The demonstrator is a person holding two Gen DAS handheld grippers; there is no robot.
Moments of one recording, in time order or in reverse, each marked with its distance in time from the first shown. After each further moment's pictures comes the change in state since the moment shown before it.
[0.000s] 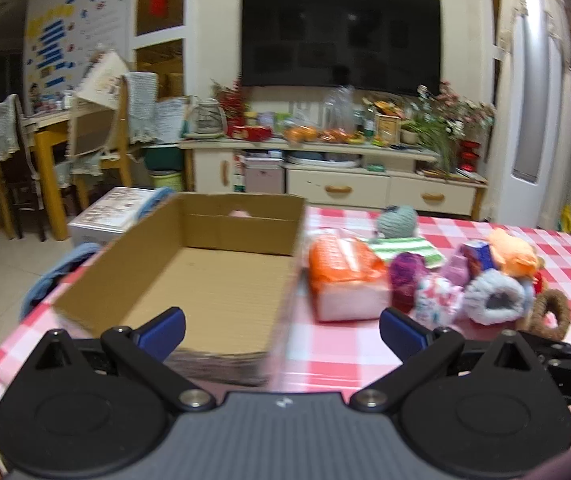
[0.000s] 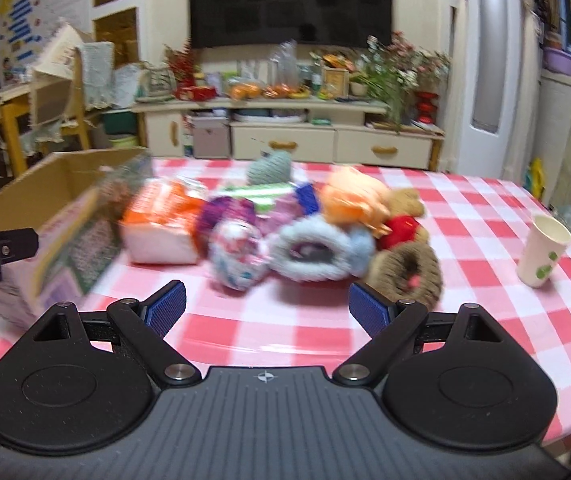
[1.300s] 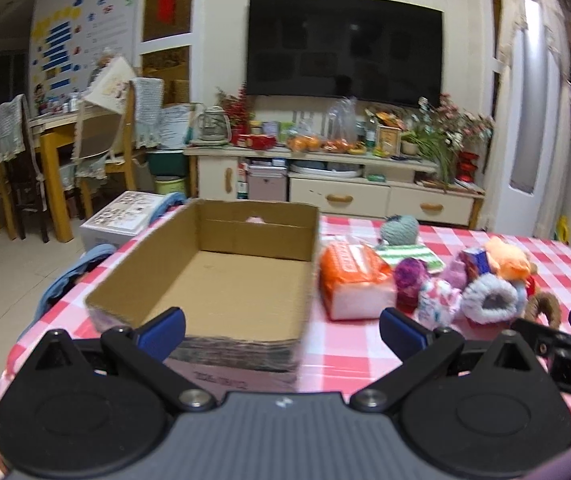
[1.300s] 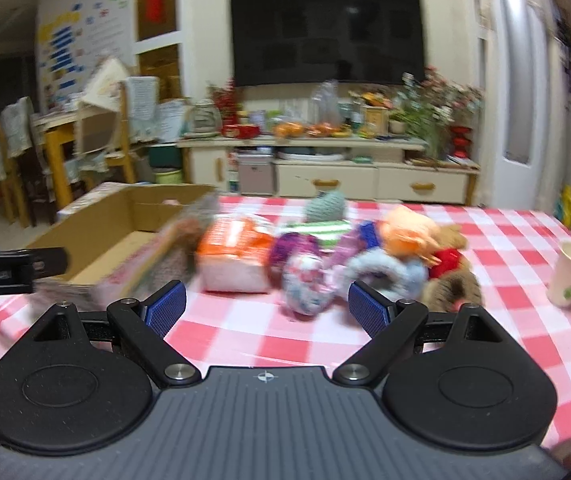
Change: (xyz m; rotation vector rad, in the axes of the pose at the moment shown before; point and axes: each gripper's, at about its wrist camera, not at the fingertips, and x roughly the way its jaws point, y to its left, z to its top) left arm -0.018 0.012 -0.009 0.004 -0.031 -0.030; right arm -0.032 0.017 -0.010 0.005 -0.123 0.081
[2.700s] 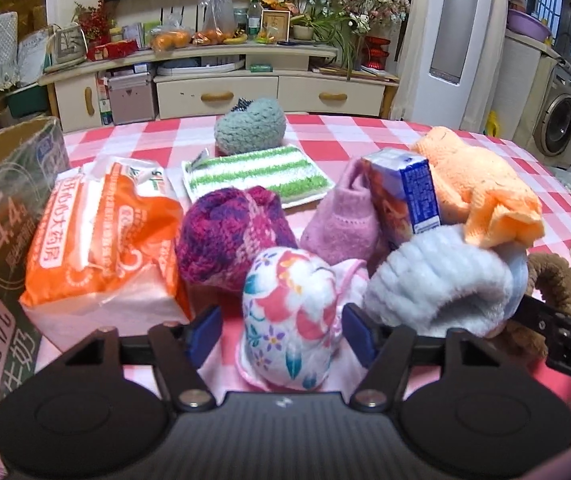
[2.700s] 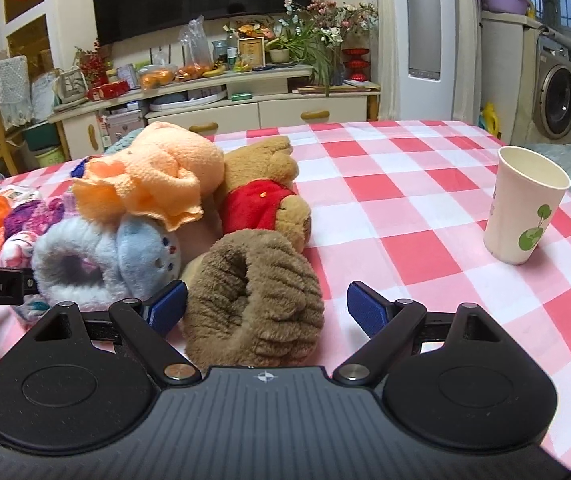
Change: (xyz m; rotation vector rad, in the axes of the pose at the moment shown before) left arm 0.199 -0.154 0.001 0.134 0.321 -0.271; right arm 0.119 -0.146 -0.016 0.177 0.160 -0.248
